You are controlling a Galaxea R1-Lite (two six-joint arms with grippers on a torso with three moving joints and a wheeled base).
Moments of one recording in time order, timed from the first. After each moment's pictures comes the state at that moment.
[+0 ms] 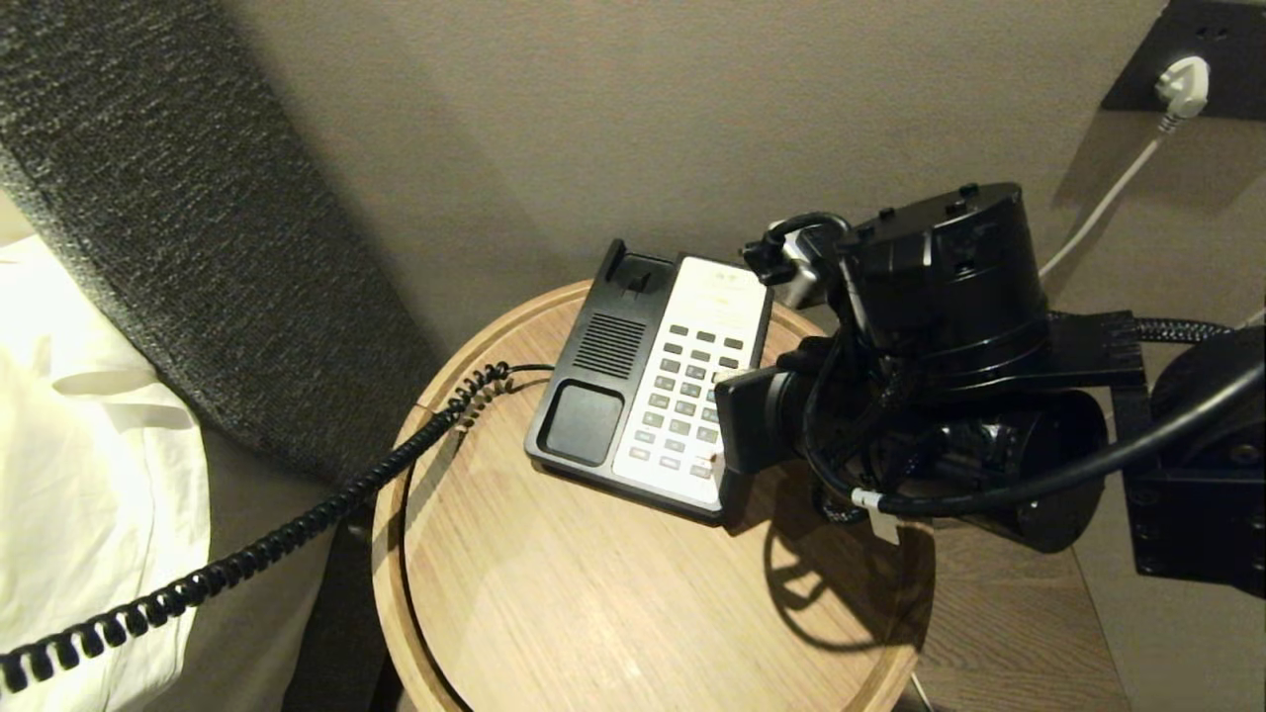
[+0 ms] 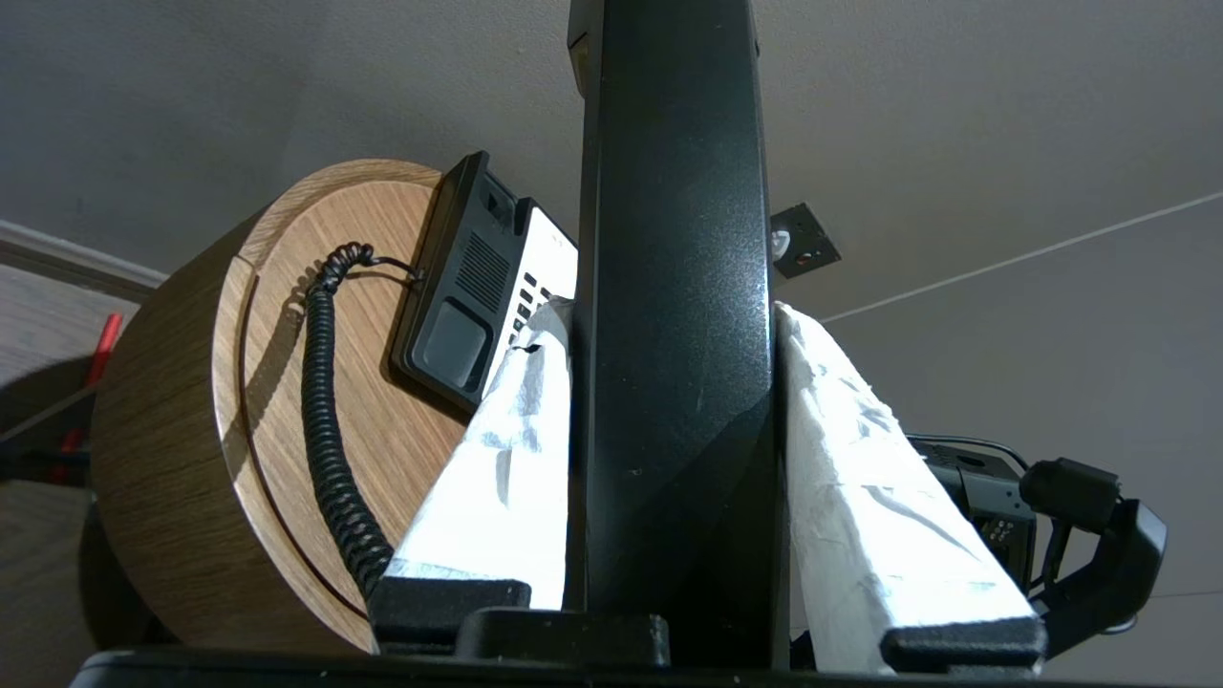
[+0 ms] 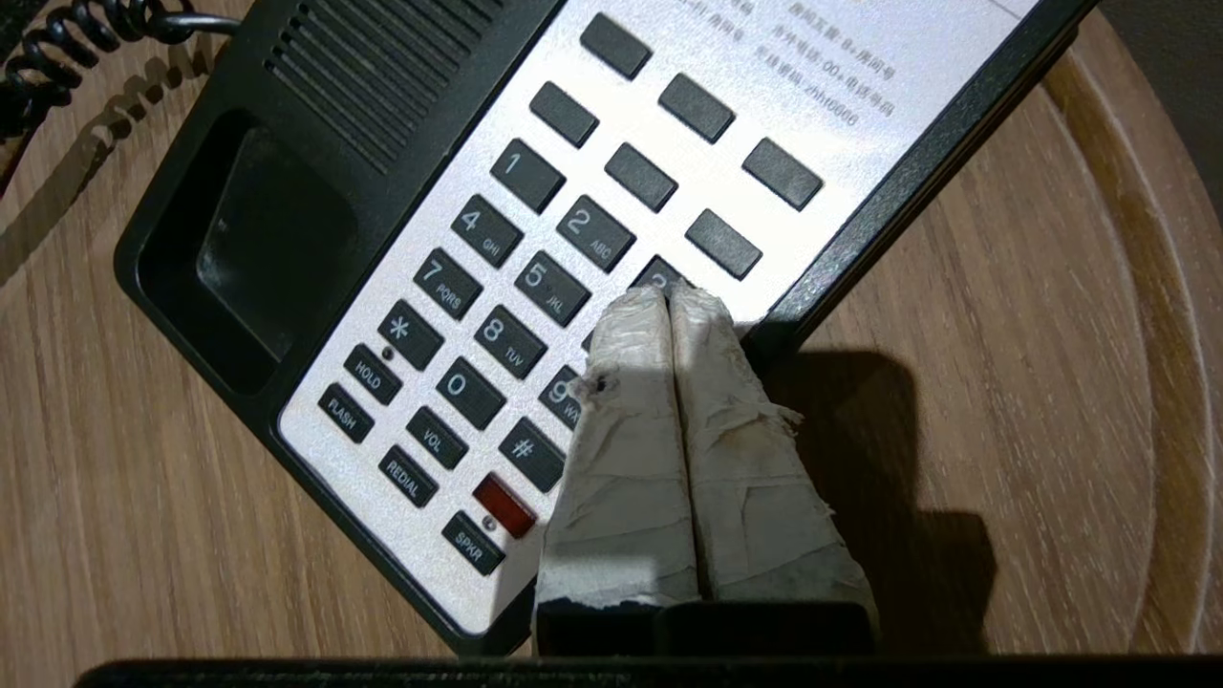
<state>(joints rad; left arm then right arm) -0.76 0.48 -0.87 0.14 0.19 -0.72 0.88 1.71 -1.17 -0.05 -0.41 0.19</state>
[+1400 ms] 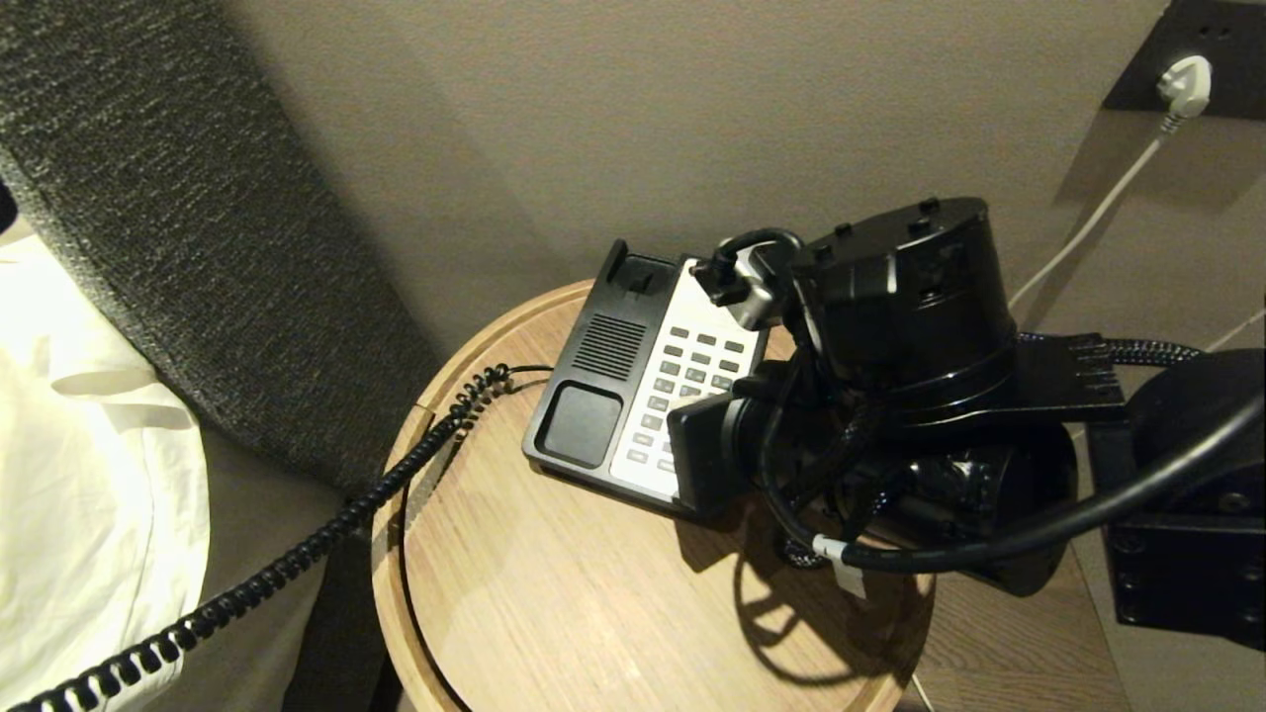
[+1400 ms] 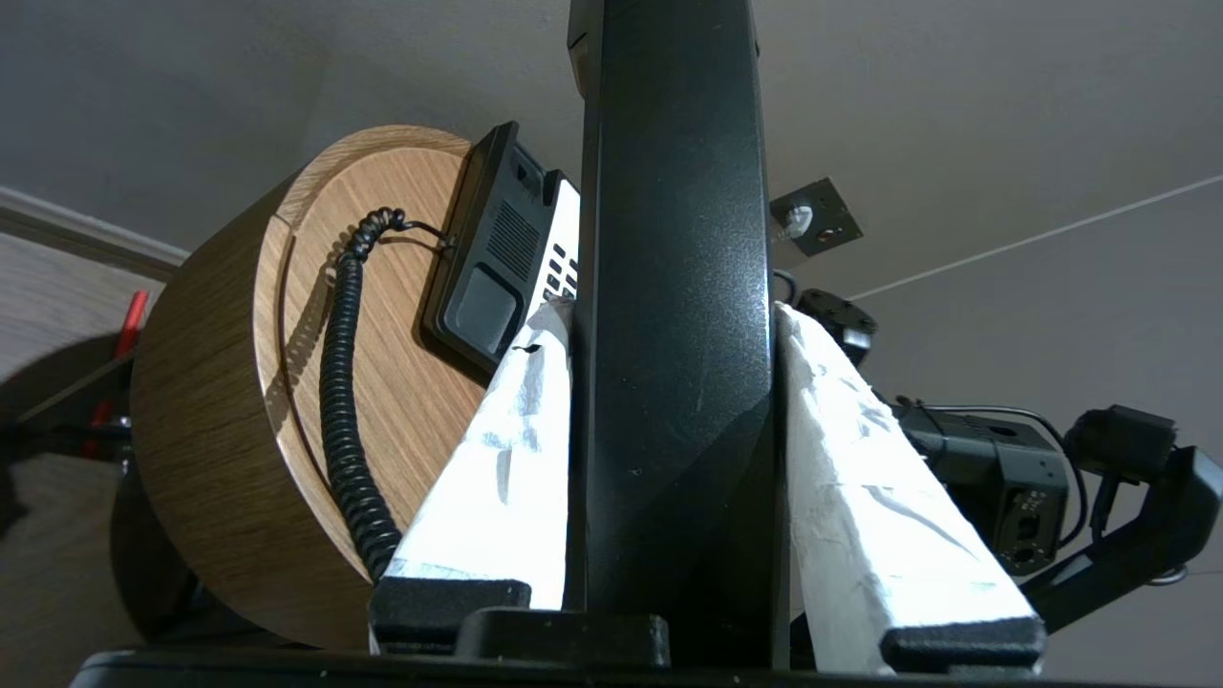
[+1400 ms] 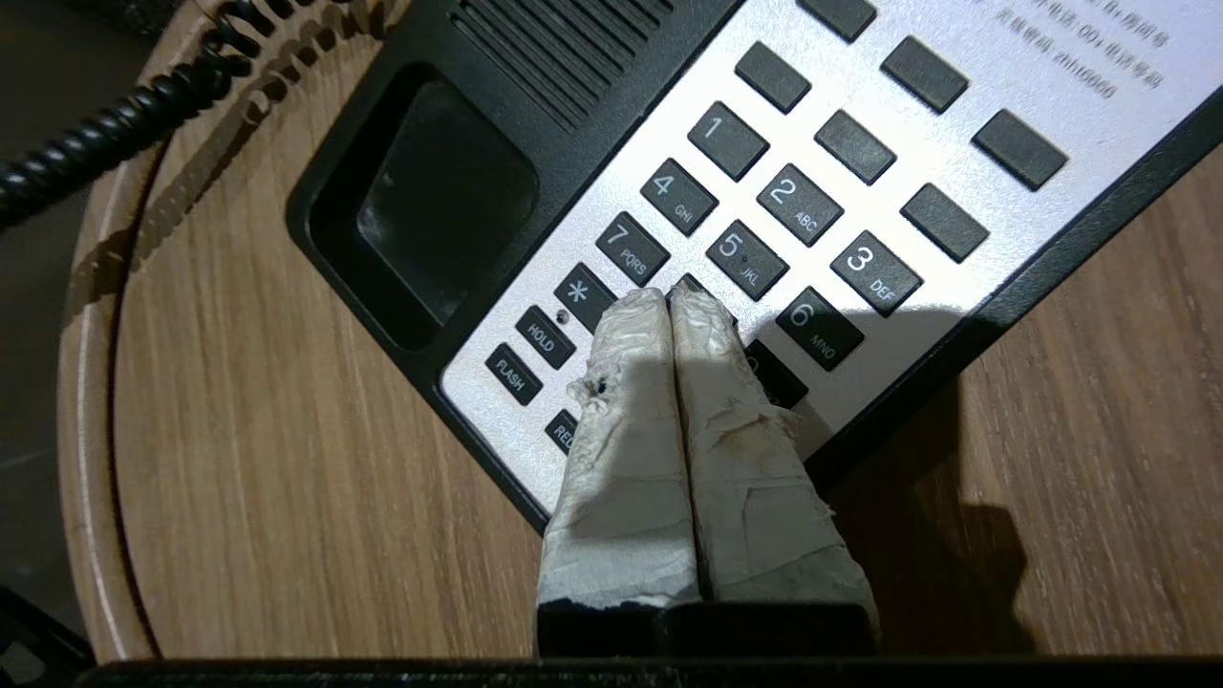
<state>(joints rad) -0.76 0.40 -0.78 0.14 0.19 -0.72 0.98 1.73 -1.20 -0.09 -0.40 0.22</state>
